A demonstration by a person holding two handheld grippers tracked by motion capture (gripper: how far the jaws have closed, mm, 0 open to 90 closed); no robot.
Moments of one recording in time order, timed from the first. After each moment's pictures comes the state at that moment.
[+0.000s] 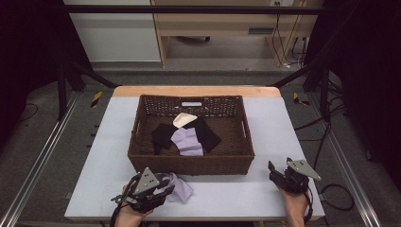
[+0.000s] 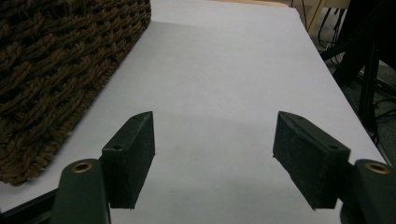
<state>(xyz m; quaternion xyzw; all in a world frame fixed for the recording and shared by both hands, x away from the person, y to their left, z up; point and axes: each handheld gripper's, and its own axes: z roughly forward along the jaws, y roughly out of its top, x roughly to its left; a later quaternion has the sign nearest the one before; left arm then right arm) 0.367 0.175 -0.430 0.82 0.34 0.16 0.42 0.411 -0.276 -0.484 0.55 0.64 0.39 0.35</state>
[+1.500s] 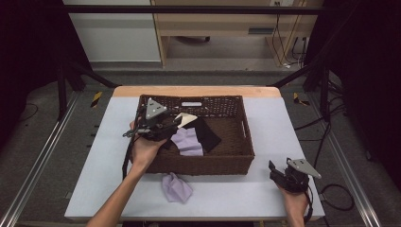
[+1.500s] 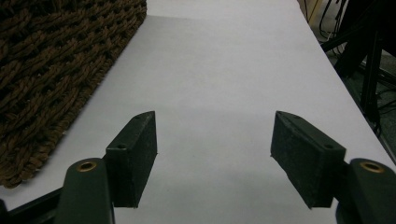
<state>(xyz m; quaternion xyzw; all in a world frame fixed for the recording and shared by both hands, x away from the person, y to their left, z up) 0.503 0.134 -0.332 0.75 0.39 0.28 0.45 0.414 -0.277 -0.485 0.57 0.64 0.39 0.34</state>
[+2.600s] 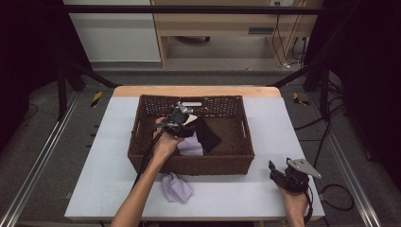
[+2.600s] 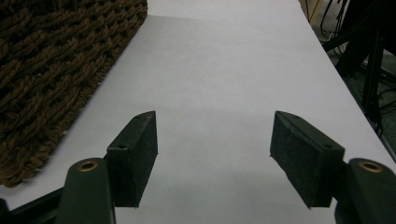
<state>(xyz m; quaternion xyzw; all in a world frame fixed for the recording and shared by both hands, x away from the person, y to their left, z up) 0.563 0.086 -0.398 0.84 0.40 0.21 0.29 0.414 -0.278 -0.485 0.57 0.64 0.39 0.34</state>
